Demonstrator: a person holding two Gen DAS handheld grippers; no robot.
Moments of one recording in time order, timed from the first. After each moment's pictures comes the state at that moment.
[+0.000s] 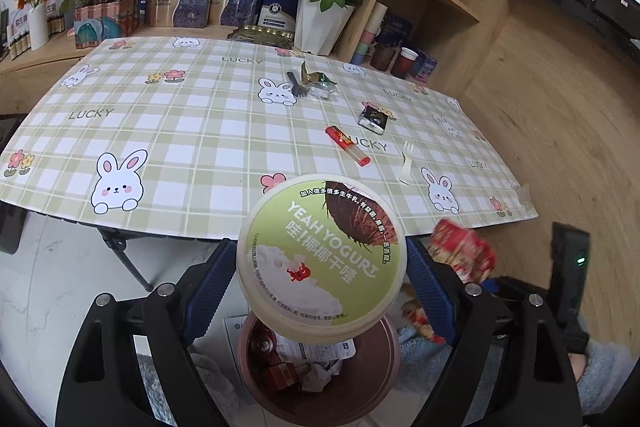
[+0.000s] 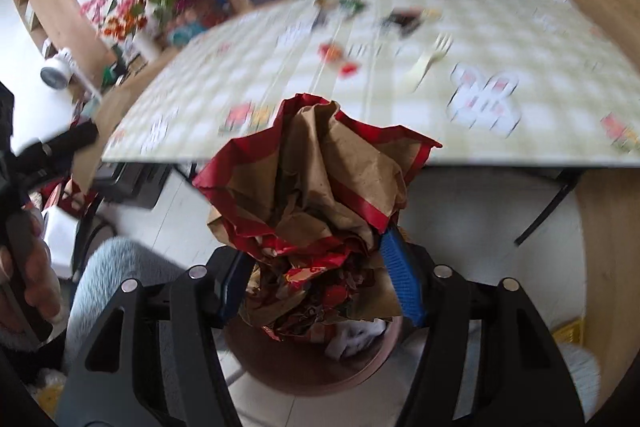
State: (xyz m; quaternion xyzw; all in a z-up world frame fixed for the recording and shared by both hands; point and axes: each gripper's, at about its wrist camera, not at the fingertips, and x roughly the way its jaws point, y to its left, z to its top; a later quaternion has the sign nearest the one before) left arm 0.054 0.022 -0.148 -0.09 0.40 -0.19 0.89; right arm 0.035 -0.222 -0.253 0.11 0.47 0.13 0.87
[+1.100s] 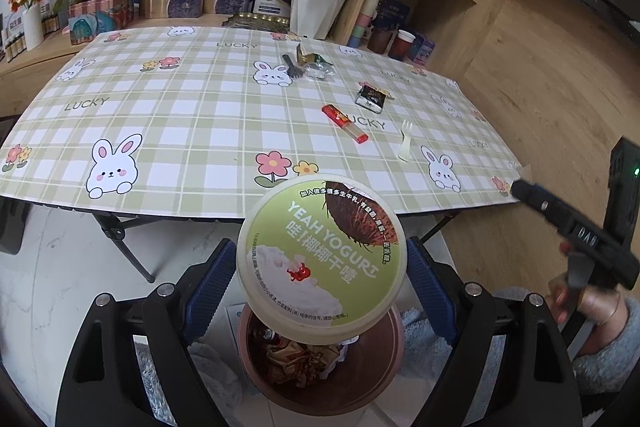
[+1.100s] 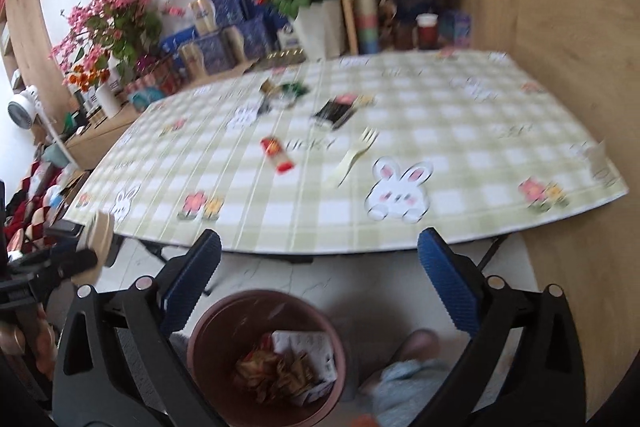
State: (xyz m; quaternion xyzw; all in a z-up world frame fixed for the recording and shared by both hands) left arm 0.047 0.012 -0.162 -0.06 0.42 -0.19 0.88; right arm 0.034 -0.273 -0.167 0.08 0.34 0.01 0.94
